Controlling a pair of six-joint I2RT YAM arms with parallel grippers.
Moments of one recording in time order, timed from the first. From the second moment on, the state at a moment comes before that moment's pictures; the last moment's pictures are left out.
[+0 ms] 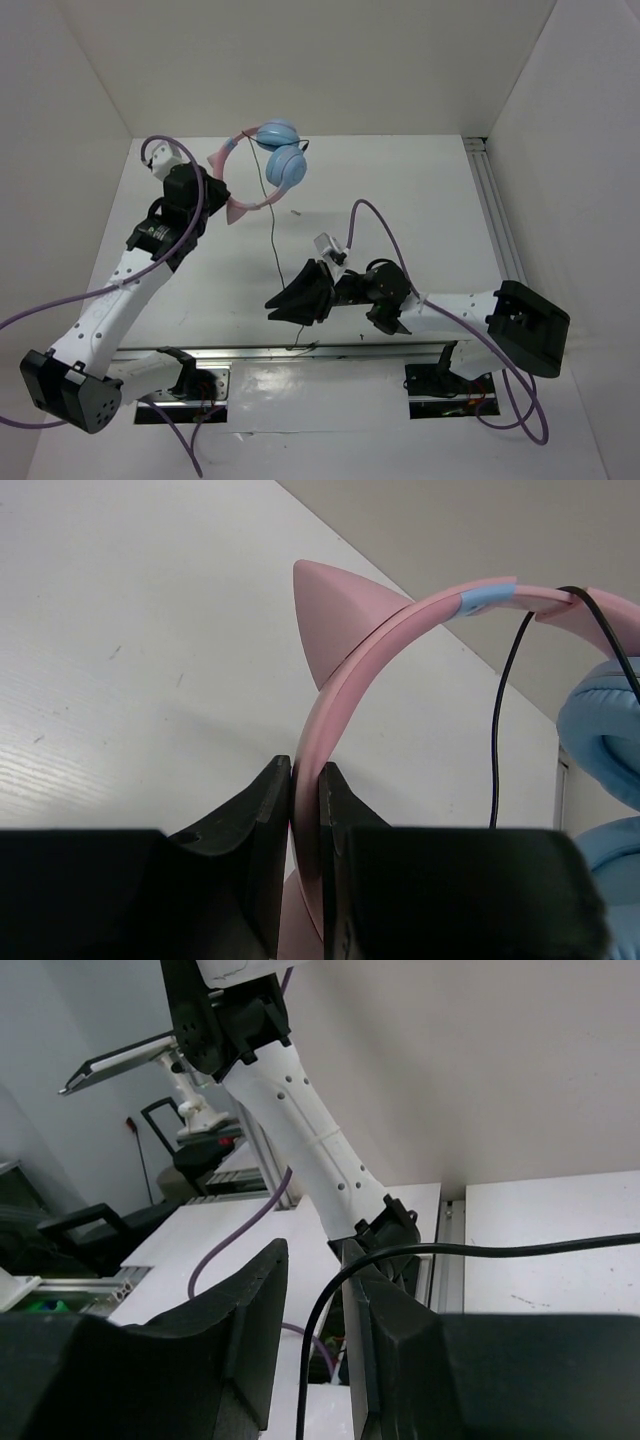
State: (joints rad) left arm -0.34 1.12 1.14 -0.41 -0.44 -0.85; right arm 1.06 1.35 0.56 1.27 -0.64 0.57
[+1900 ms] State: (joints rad) left arm -0.92 1.10 1.36 -1.01 -1.01 -0.18; right arm 1.08 1.08 1.21 -0.25 0.35 -0.21
